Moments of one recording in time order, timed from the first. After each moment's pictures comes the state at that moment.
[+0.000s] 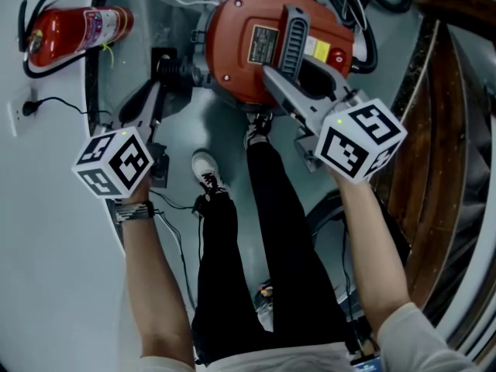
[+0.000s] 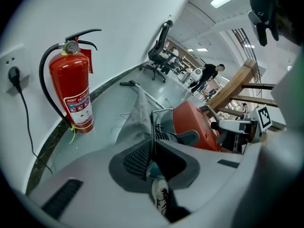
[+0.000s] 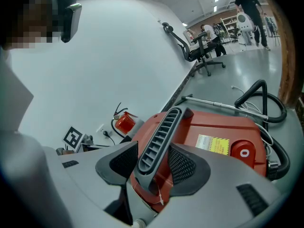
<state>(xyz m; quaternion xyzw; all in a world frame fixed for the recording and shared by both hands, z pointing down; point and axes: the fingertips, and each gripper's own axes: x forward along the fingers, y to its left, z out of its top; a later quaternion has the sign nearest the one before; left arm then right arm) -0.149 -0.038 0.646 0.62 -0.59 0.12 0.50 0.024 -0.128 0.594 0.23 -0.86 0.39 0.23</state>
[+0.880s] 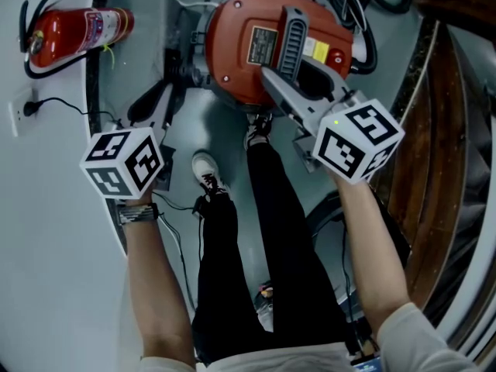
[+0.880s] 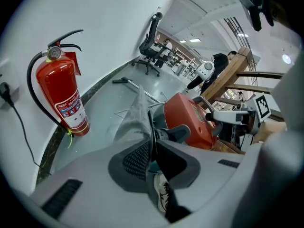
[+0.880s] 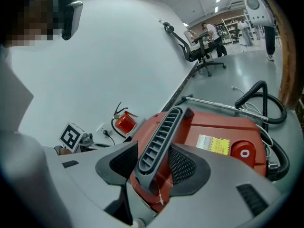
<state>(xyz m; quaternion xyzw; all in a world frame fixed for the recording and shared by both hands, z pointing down) -0.127 -0.041 0.644 0.65 -0.56 0.17 0.49 0.023 -0.126 0.595 0.23 -0.87 0.38 0.23</state>
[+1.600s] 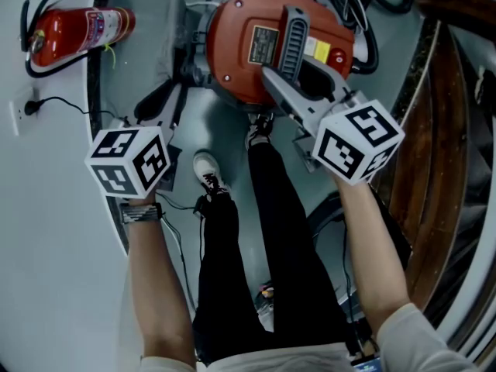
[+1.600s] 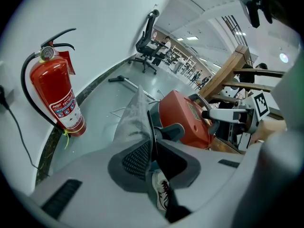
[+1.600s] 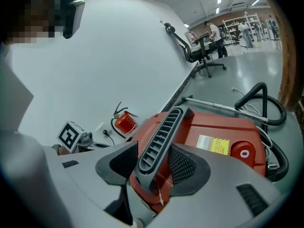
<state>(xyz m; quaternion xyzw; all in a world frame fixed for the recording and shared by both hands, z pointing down) -0.113 -0.043 0.642 0.66 -0.55 0.18 0.49 0.023 -0.126 0.594 0.23 -0.87 0.37 0.23</state>
